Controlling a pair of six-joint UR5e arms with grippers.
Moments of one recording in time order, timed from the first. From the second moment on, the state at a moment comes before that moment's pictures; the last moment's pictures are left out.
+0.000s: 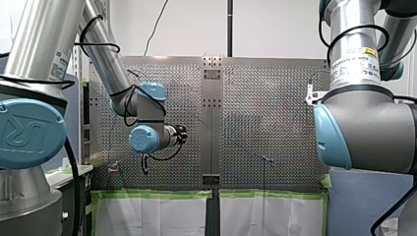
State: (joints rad) left arm -0.71 -1.80 -2.41 -2.08 -2.00 -1.77; right arm 1.48 -1.04 1.44 -0.45 1.22 1.63
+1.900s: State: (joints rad) left arm -0.65 -1.80 -2.41 -2.08 -2.11 -1.74; right arm 1.87 -1.17 1.77 -0.52 1.68 1.46
